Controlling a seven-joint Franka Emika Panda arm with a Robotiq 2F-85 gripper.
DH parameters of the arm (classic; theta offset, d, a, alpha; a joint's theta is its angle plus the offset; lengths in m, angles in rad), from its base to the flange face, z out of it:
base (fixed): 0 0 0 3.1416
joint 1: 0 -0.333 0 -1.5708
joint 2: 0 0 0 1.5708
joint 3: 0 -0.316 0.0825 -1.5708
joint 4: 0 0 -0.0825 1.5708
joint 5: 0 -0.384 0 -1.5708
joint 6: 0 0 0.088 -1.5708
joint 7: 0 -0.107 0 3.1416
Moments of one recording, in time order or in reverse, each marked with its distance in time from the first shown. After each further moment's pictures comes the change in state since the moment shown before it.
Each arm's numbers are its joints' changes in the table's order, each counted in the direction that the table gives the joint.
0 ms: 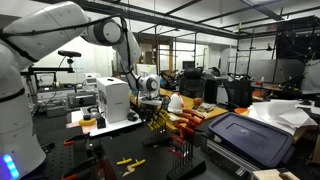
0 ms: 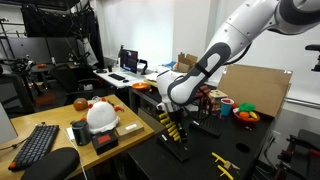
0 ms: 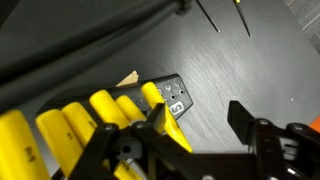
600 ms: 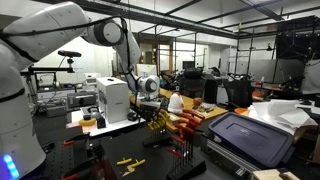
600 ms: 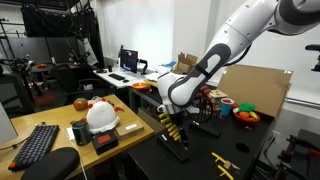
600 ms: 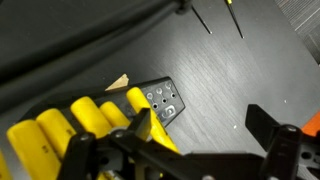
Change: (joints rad) arm 0.001 -0.004 -0.005 -0.016 -0.017 0.000 0.000
